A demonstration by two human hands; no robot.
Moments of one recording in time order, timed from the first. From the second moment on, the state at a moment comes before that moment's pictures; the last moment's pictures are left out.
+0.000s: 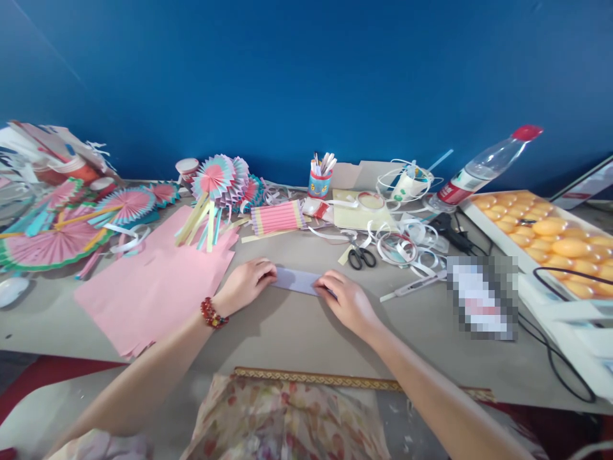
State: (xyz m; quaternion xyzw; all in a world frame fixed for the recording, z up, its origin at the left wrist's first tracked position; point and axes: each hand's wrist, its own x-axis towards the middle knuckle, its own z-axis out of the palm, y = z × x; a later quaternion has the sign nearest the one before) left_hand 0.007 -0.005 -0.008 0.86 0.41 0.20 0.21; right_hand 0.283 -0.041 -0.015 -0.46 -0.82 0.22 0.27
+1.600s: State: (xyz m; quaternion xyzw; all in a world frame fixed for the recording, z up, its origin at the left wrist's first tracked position) left_hand 0.008 -0.007 -0.005 0.86 0.43 0.19 0.22; right_hand 0.312 -0.028 -0.005 -0.44 -0.82 0.30 0.22
